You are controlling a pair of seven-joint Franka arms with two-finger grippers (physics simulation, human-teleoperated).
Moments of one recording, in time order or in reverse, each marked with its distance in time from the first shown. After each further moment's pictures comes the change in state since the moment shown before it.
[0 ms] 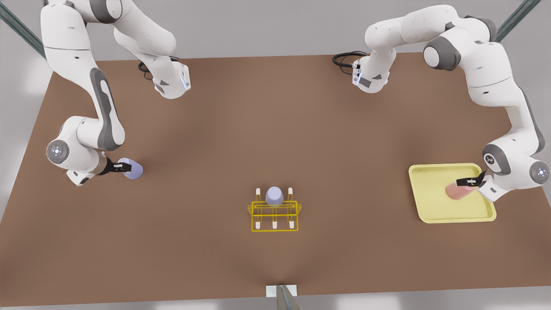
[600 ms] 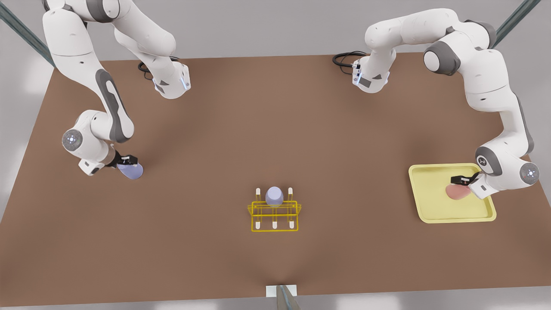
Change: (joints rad) left arm 0.012 0.039 -0.002 -0.034 -0.016 0.070 0.199; right arm -0.048 -0.009 -0.003 -0.211 0.003 0.264 -0.091
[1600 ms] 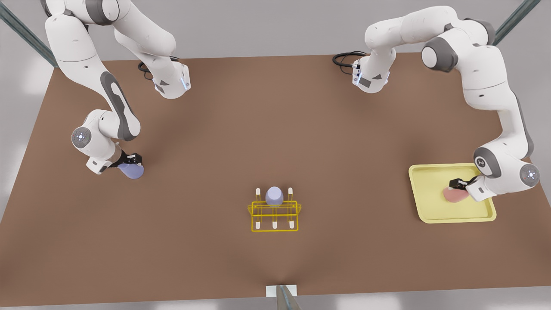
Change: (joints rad) left arm -0.031 -0.048 -0.034 0.020 -0.021 -0.031 0.054; right arm 0.004 0.025 0.003 -0.055 -0.004 0.116 -0.084
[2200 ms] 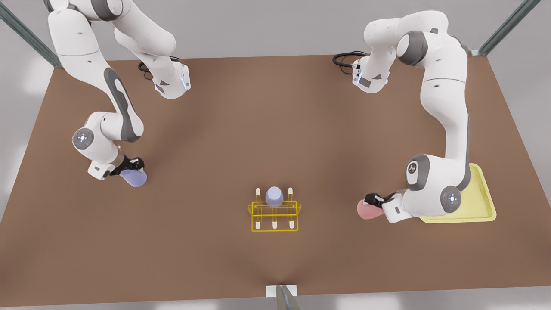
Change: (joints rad) left arm -0.181 0.095 -0.463 0.380 -0.040 -0.261 -0.537; right arm 0.013 -0.031 0.094 0.084 0.003 -0.034 -0.038
